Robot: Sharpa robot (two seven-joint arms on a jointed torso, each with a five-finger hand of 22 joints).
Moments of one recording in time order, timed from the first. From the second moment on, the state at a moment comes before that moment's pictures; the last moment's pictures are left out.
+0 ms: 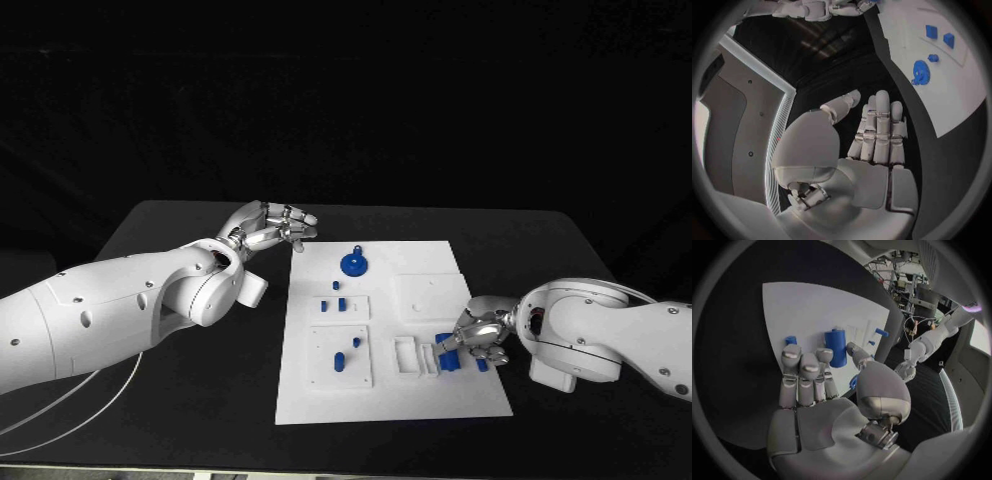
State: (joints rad) left arm 1.25 -0.81 -0.15 1.41 -0.29 -0.33 0.36; left_hand 1.15 -0.15 0.63 -0.20 0.10 0.86 0.17 0.26 0.53 1.22 0.10 0.08 0.26 1.07 0.00 0.89 0.37 0.03 0.69 -0.06 0.94 0.97; right arm 1.28 -1.02 -0.24 1.76 -0.96 0.03 -0.57; right_hand 0.83 -0.03 0.33 -0.12 0.32 0.97 0.07 0.30 0.54 1.20 -0.02 0.87 1.16 1.28 -0.13 1.25 0.99 0.21 1.18 -0.07 1.02 1.31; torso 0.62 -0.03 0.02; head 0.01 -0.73
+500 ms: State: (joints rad) left arm 1.25 -0.80 -0.15 1.41 -0.29 -0.33 0.35; left_hand 1.15 -0.15 0.63 -0.20 0.10 0.85 0.17 0.26 0.53 1.22 0.10 0.08 0.26 1.07 0.00 0.89 0.37 0.03 0.69 -0.06 0.94 0.97; right arm 1.29 -1.01 -0.24 1.78 -0.88 0.01 -0.56; right_hand 0.82 -0.03 0.34 -0.11 0.32 0.98 0.06 0.30 0.54 1.20 -0.02 0.87 1.15 1.28 -0.13 1.25 1.00 0.21 1.17 -0.06 1.02 1.31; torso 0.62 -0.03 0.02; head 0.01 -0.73
